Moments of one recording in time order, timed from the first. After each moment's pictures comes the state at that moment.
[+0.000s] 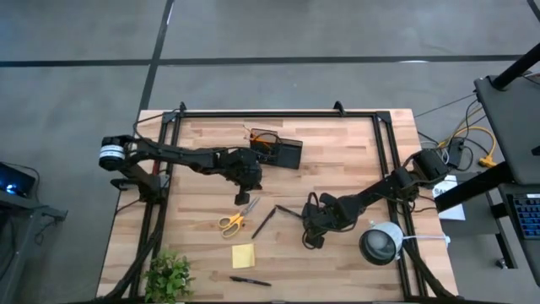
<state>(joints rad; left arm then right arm) 0.14 1.55 0.86 -0.14 0.25 0.11 0.38 1.78 0.93 -0.47 0.20 0.81</state>
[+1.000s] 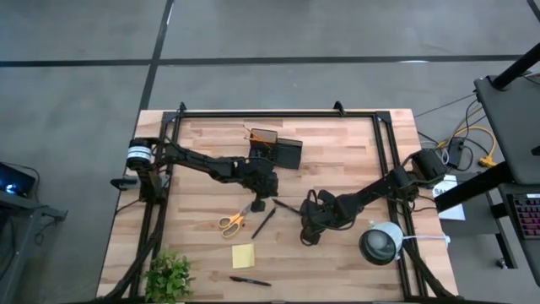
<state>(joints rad) 0.07 1.79 0.98 0.04 0.20 0.14 0.37 1.81 0.93 -0.41 0.26 0.81</state>
